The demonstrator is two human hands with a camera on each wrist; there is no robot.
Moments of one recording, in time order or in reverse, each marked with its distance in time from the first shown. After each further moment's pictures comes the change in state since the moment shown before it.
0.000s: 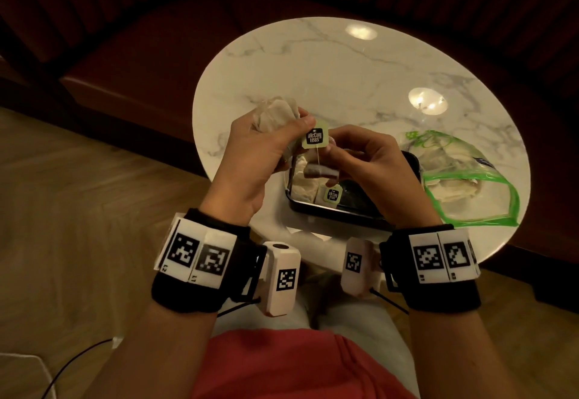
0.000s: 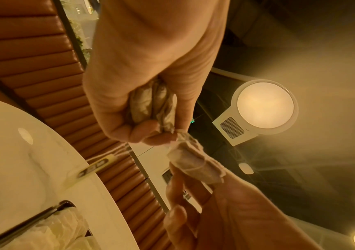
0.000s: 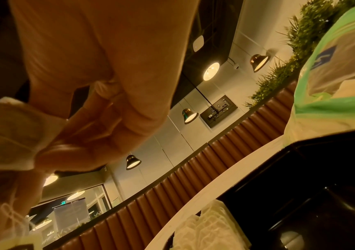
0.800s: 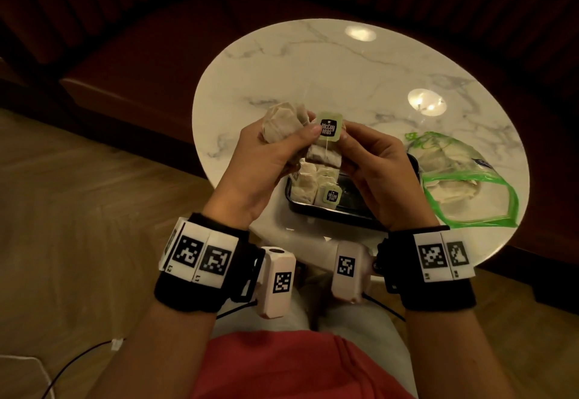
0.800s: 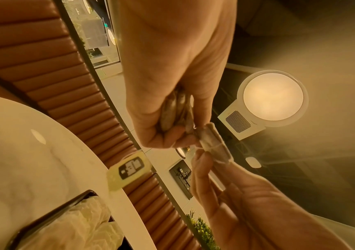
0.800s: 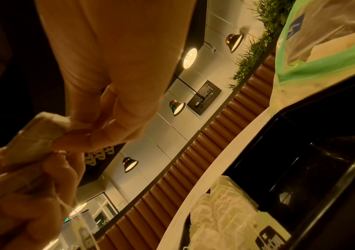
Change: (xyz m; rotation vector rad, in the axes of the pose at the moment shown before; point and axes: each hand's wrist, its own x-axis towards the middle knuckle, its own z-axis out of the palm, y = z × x) left_hand 0.006 -0.013 -0.002 -0.134 -0.142 0.014; right_hand 0.006 0.009 0.005 0.484 0.132 0.043
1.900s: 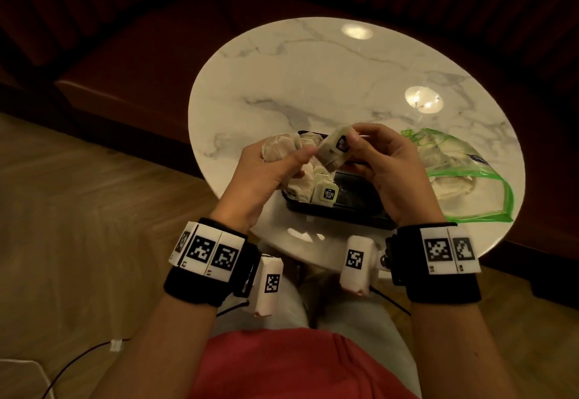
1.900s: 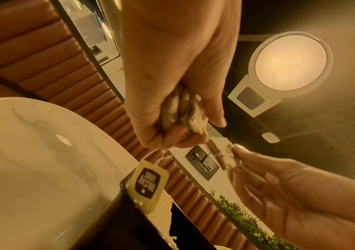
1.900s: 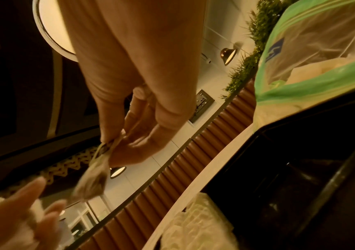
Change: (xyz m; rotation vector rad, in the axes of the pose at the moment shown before) left_hand 0.011 -0.040 -0.014 0.160 0.028 -0.008; right_hand 0.002 0.005 -0.031 -0.269 0.218 0.037
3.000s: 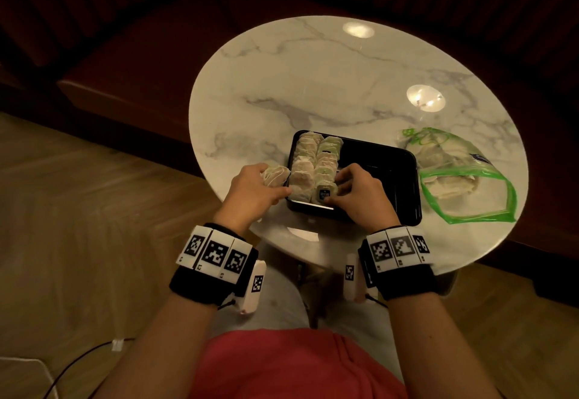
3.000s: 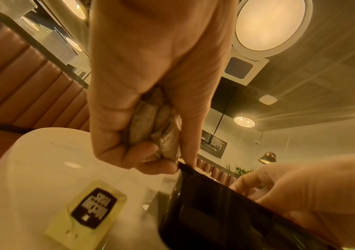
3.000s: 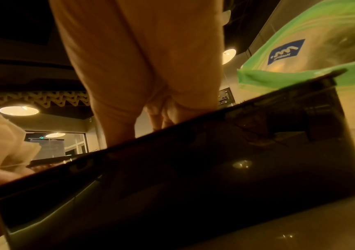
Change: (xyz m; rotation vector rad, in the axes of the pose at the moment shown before) left_hand 0.011 -0.034 -0.027 0.571 0.061 -0.171; right_hand 0.005 0.059 0.000 -0.861 -0.034 0.175
